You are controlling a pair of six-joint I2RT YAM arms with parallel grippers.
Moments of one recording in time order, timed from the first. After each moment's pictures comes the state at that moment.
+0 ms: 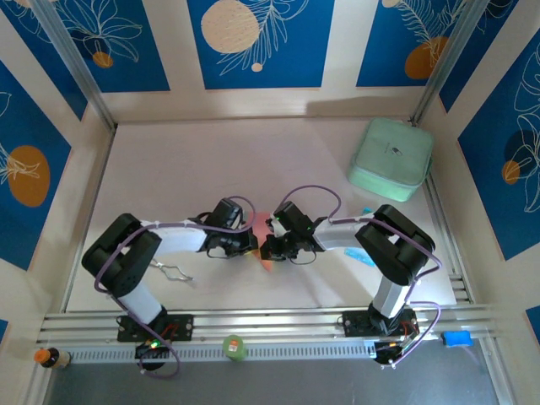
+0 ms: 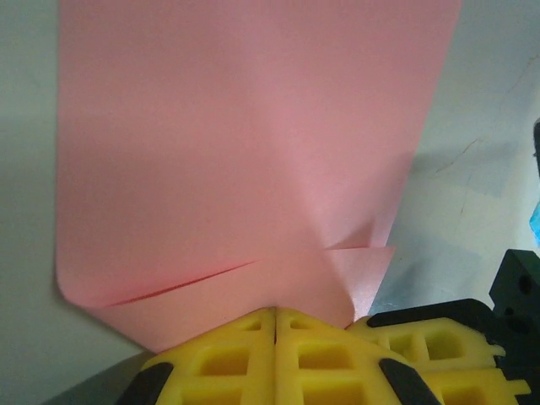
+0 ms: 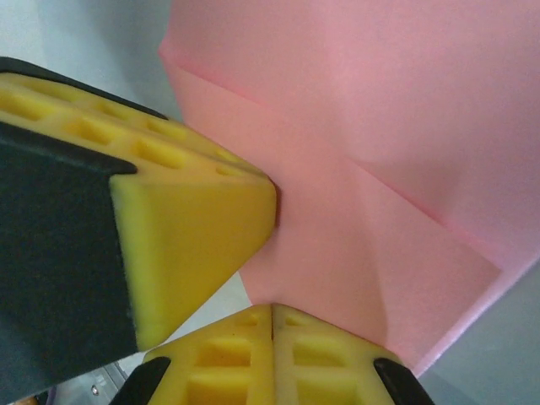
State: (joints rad) left arm -0.66 1.65 0.69 -0.05 0.43 -0.91; right arm 0.79 1.74 0.76 -0.05 -0.51 0.75
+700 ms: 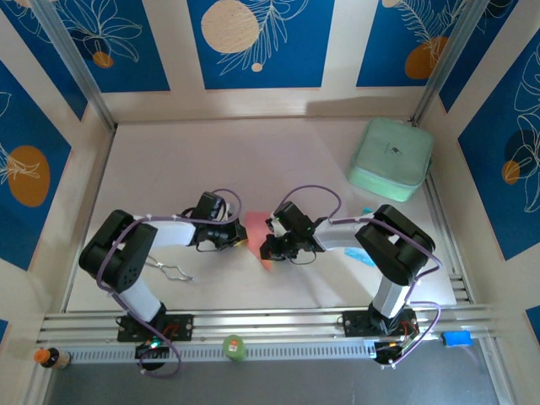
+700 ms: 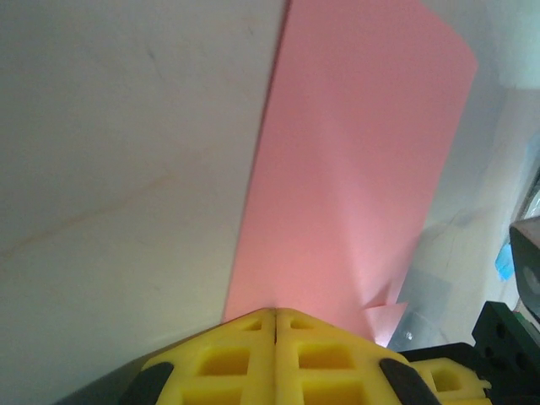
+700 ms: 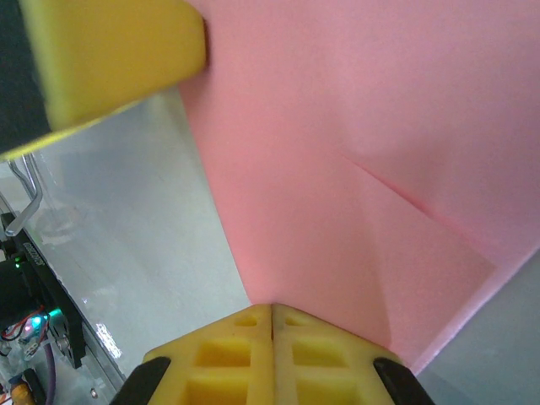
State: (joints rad) left arm -0.48 1.66 0.66 0.02 0.52 -0.84; right arm 0.79 1.74 0.76 -0.04 -0.51 0.75
